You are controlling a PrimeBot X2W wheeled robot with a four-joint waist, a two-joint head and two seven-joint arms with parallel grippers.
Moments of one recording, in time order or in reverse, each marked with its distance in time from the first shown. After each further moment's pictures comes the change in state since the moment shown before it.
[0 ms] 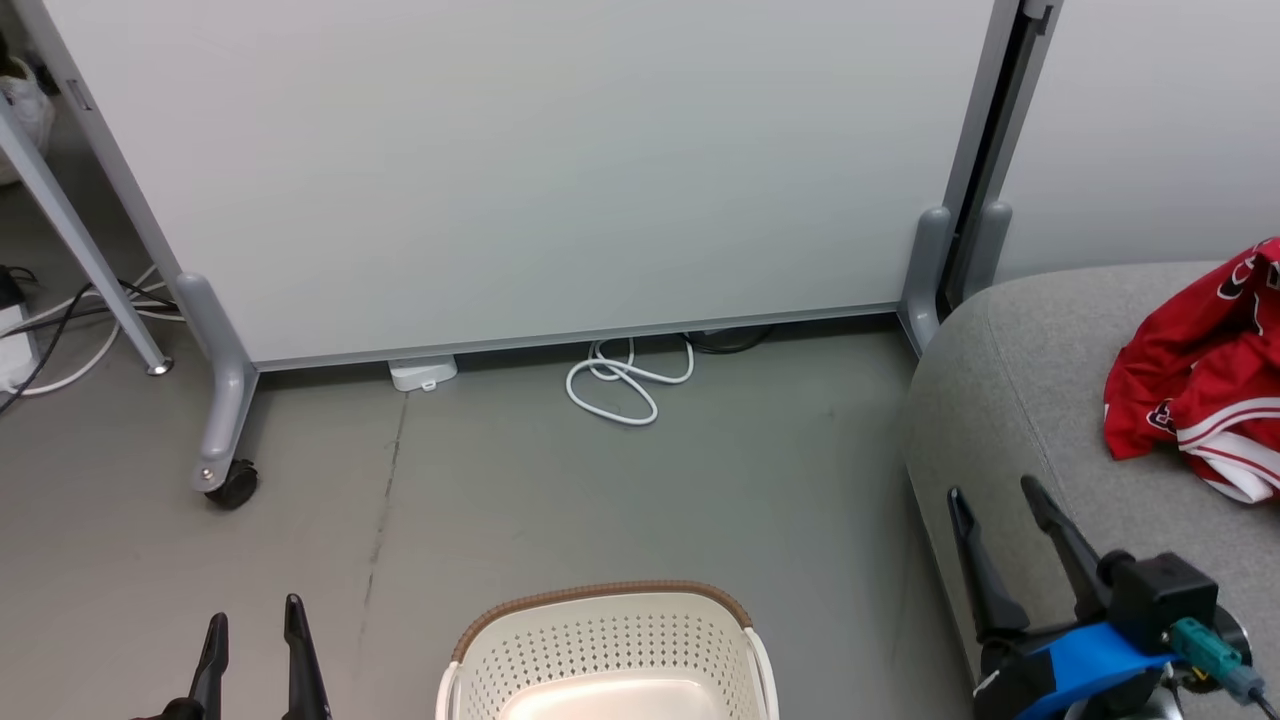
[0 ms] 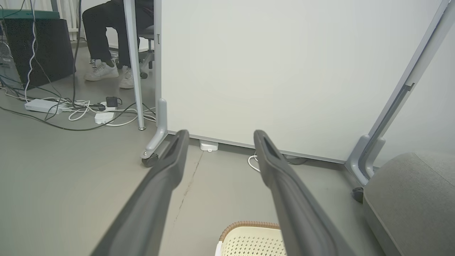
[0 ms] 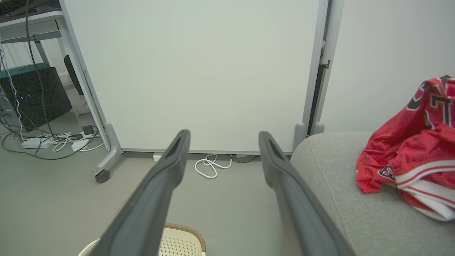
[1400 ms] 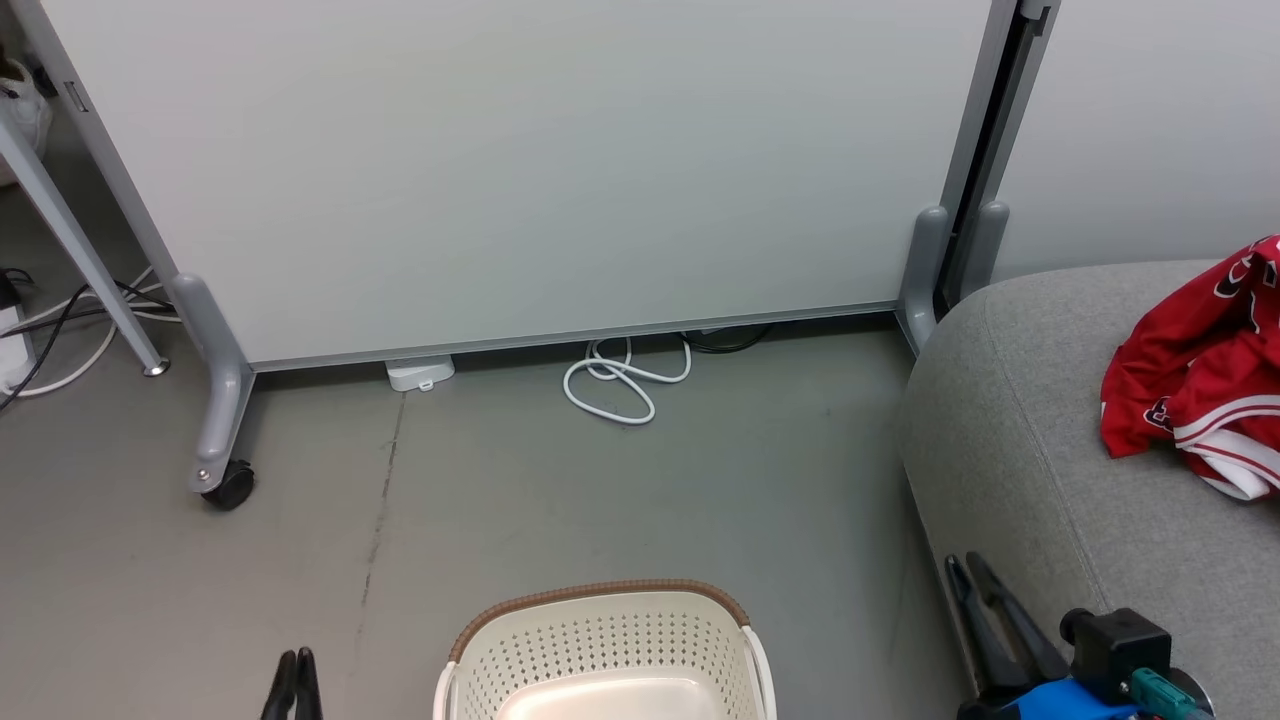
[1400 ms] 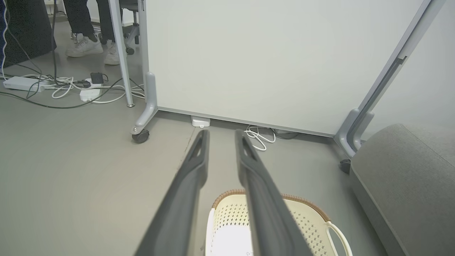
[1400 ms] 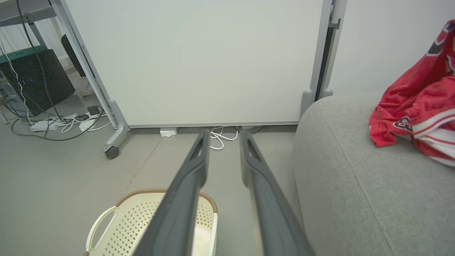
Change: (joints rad) left arm 0.009 -0.019 0.003 0.093 0.021 -0.072 0.006; right arm 0.072 0.038 0.020 0.060 -0.008 0.000 -0.008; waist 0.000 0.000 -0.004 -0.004
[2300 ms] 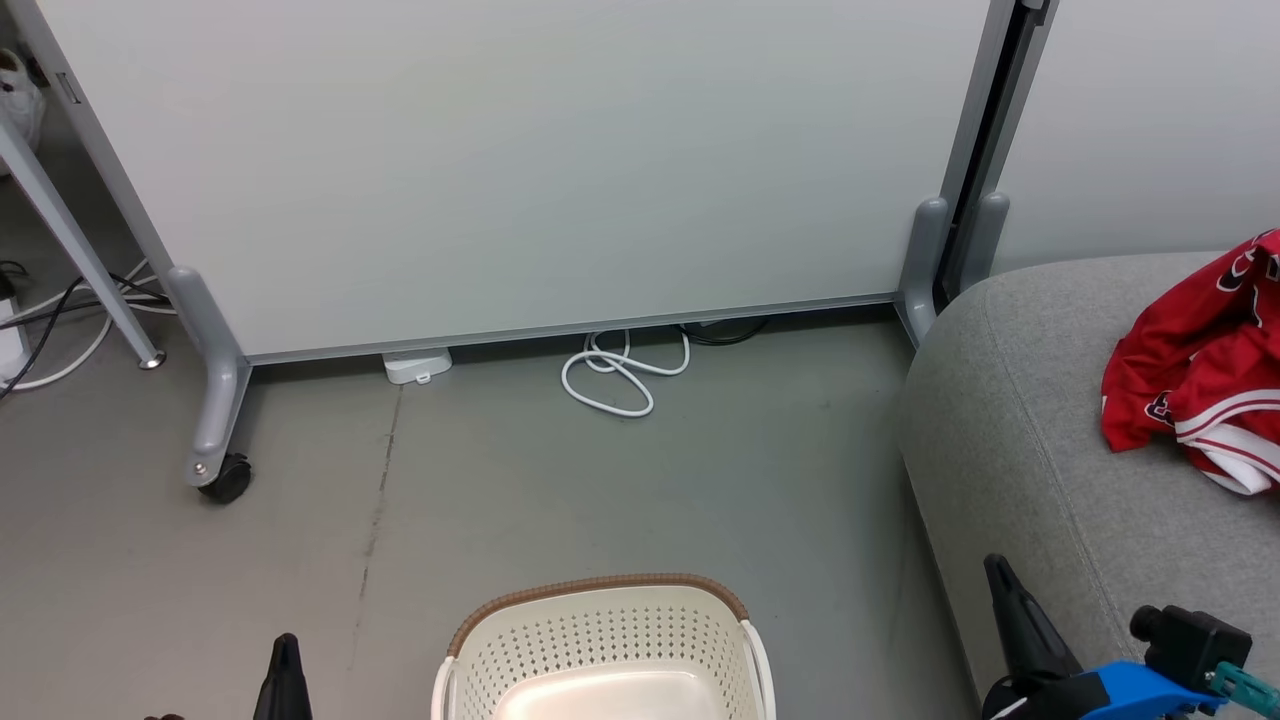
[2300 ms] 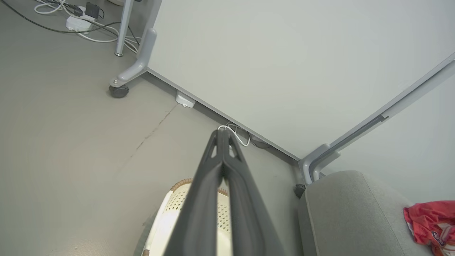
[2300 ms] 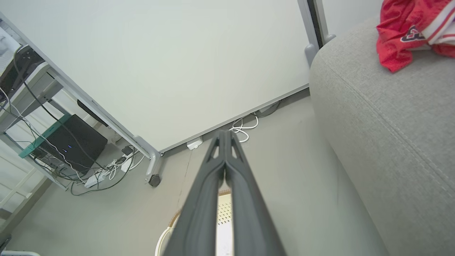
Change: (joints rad) left arm -0.036 -0.017 0.013 0.016 -0.378 -0.003 0.107; right arm -0.010 0.000 -0.037 0.051 0.409 0.000 0.063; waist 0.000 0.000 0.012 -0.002
